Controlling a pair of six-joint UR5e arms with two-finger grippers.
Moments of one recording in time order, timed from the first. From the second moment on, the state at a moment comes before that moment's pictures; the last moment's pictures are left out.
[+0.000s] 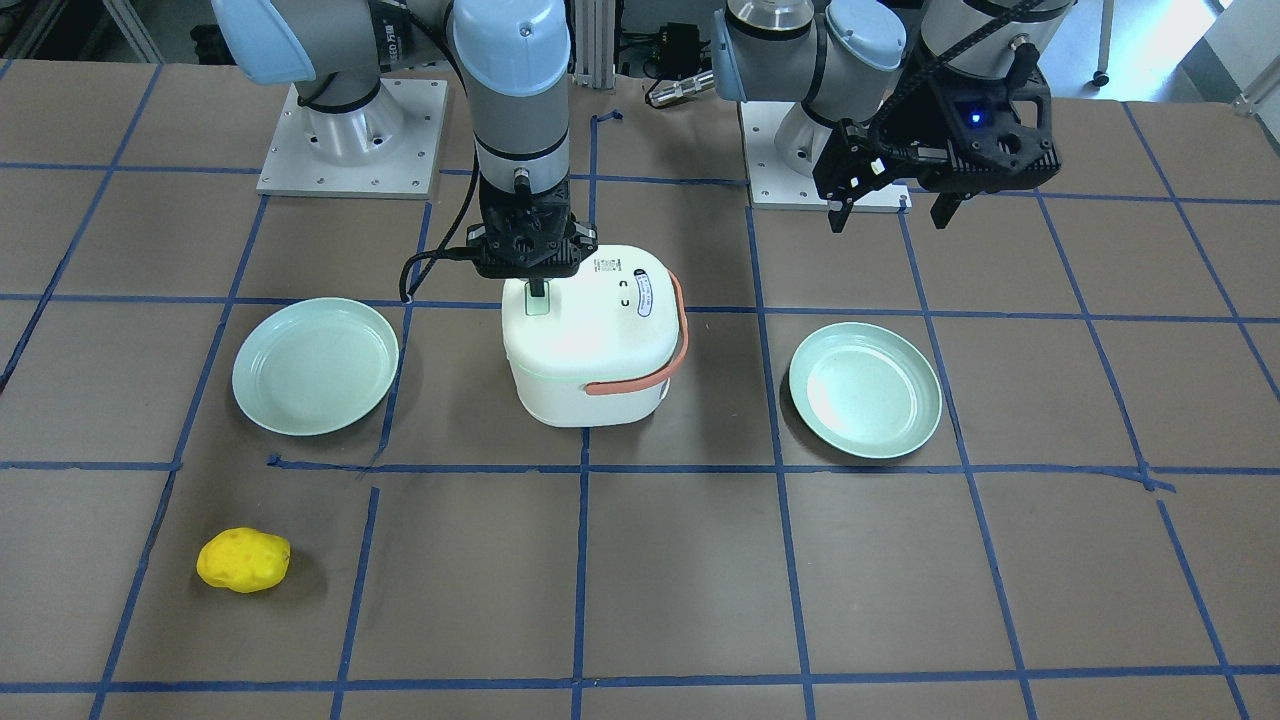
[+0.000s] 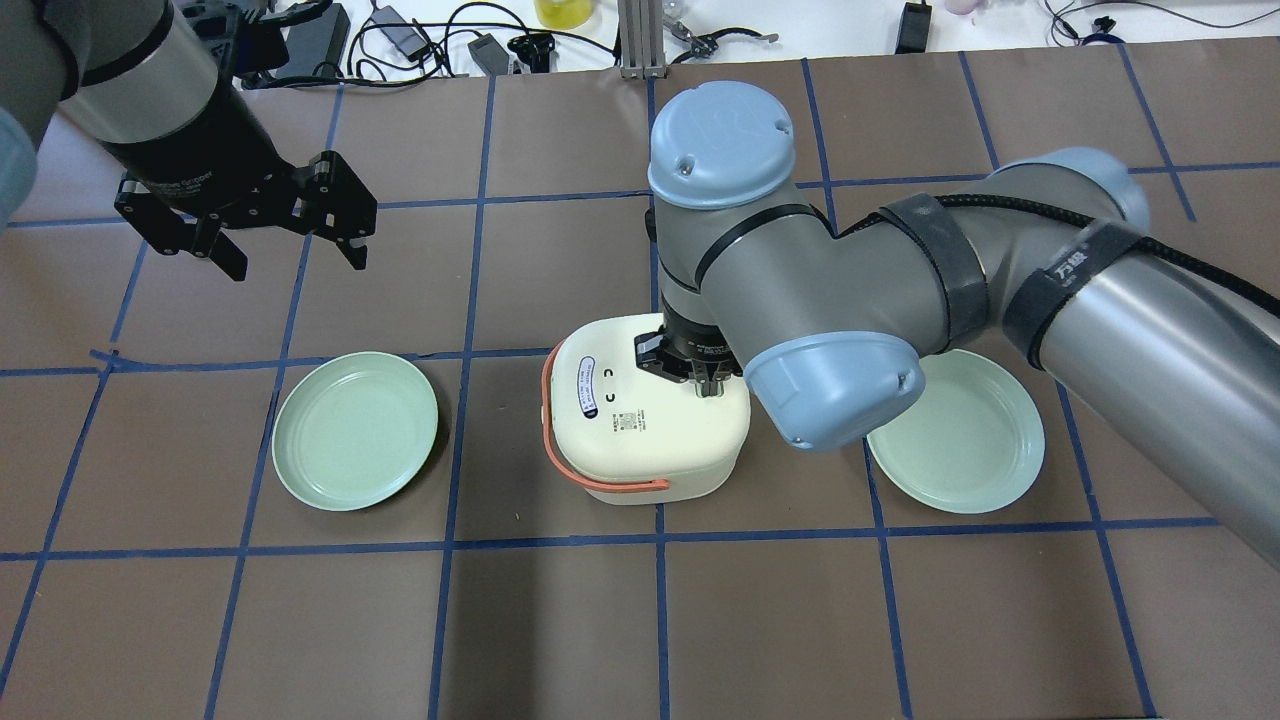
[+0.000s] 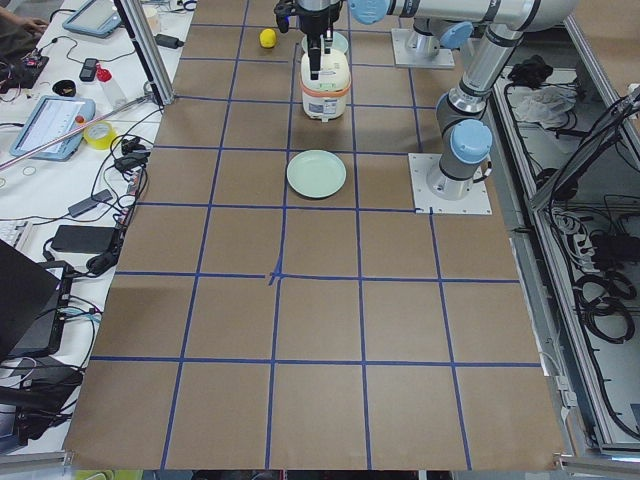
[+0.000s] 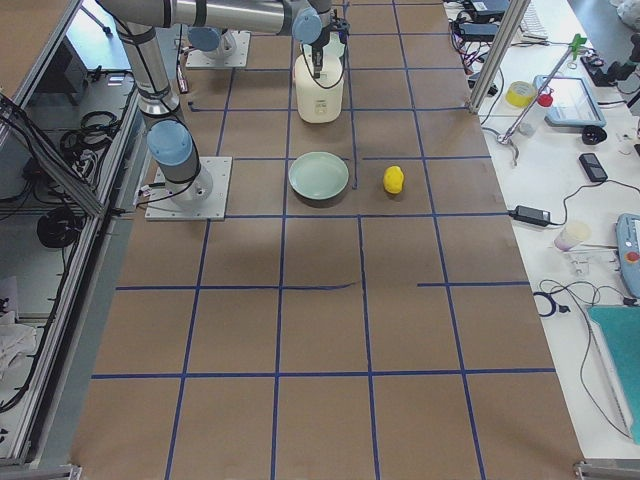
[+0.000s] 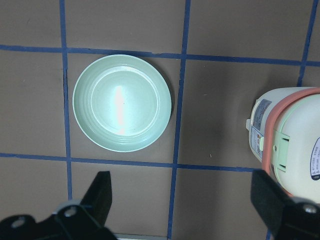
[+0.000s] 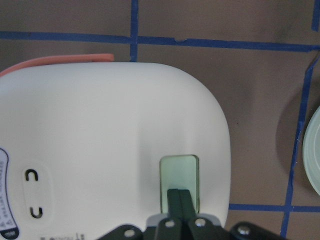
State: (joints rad) left arm -1.55 -1.50 -1.59 -1.62 1.59 -0.05; right arm 1.97 -1.47 1.79 -1.88 -1.58 0.35
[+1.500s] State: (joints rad) left arm -1.55 -1.50 -1.59 -1.62 1.59 -0.05; right arm 1.77 -1.49 1.50 -1.72 -1.68 0.18
